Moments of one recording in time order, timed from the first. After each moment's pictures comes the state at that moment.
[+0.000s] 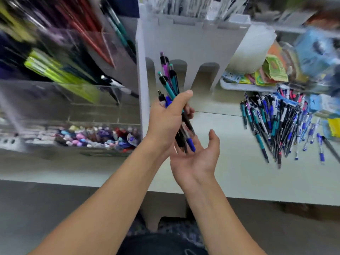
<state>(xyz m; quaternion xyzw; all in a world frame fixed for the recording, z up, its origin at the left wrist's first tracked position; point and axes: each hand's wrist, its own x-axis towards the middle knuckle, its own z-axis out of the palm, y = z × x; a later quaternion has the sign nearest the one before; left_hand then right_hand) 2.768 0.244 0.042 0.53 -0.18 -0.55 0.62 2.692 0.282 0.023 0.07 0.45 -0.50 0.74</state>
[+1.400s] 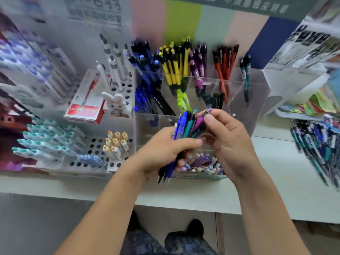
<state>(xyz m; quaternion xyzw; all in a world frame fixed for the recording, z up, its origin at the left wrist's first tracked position) 3.082 0.335 0.058 0.49 -0.40 -0.67 0.39 2.922 0.291 0.074 -0.52 0.40 -0.42 0.63</state>
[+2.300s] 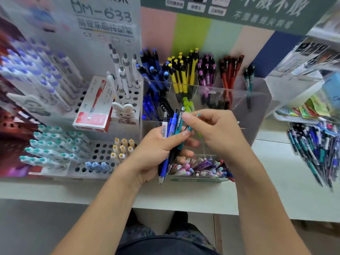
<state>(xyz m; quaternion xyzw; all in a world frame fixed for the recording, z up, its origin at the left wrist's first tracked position) 3.107 0.334 0.073 0.44 -0.27 -0.70 0.49 2.967 0.275 0.108 -0.65 0.51 -0.30 0.49</state>
